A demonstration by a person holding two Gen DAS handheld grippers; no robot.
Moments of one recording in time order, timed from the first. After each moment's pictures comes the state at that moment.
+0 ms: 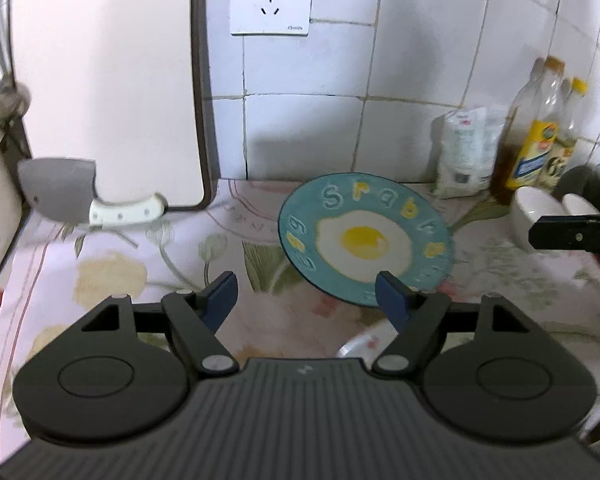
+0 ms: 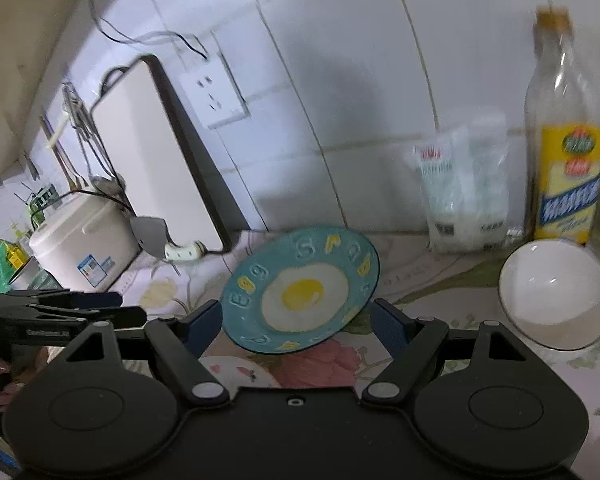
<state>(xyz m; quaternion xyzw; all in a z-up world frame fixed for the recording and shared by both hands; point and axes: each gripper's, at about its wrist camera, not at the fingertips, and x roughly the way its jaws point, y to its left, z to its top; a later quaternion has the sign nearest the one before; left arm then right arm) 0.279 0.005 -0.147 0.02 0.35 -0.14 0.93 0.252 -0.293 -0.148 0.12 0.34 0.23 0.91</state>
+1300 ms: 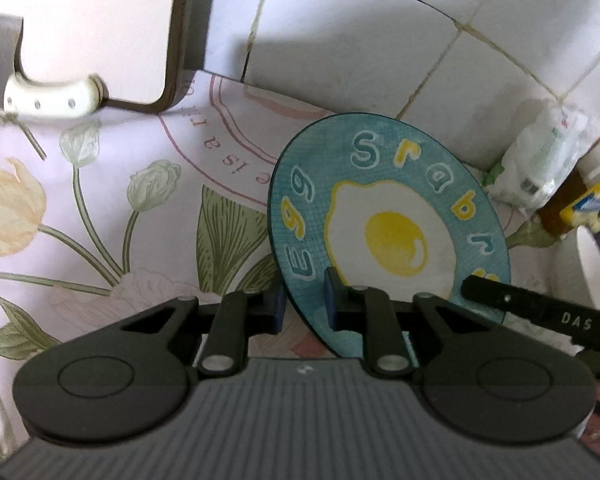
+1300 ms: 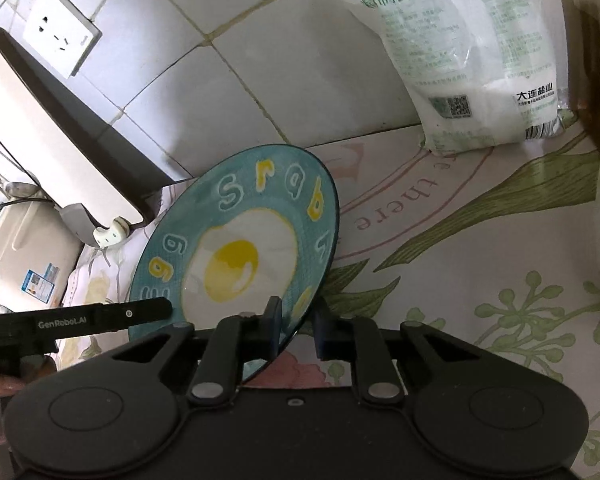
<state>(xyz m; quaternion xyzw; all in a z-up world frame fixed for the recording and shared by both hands) 0.387 -0.016 -0.228 -0.11 0.49 -0.11 0.86 0.358 -0.275 -0.242 0.19 0.45 0.18 0.85</state>
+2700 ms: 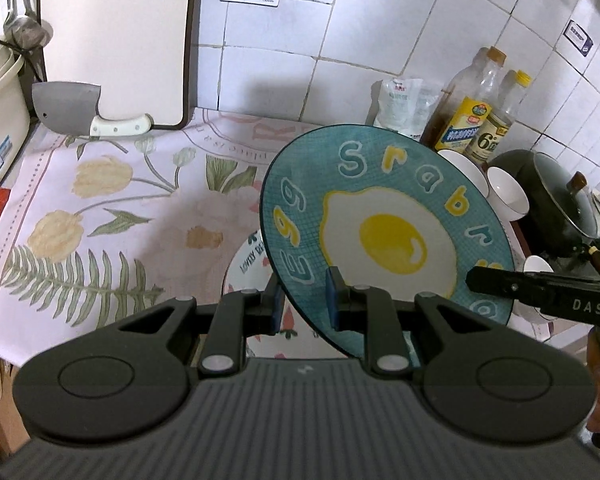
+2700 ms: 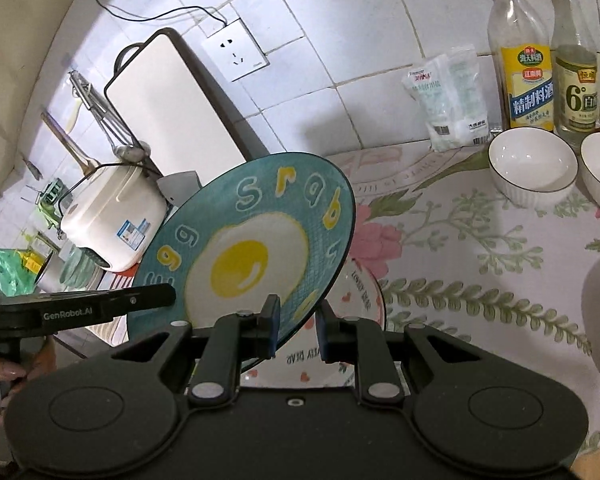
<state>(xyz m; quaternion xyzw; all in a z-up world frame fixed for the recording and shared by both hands) 0.166 -0.001 -0.075 -0.05 0.45 -0.16 0.88 0.126 -0.281 -0.116 0.18 0.40 0.20 0.88</state>
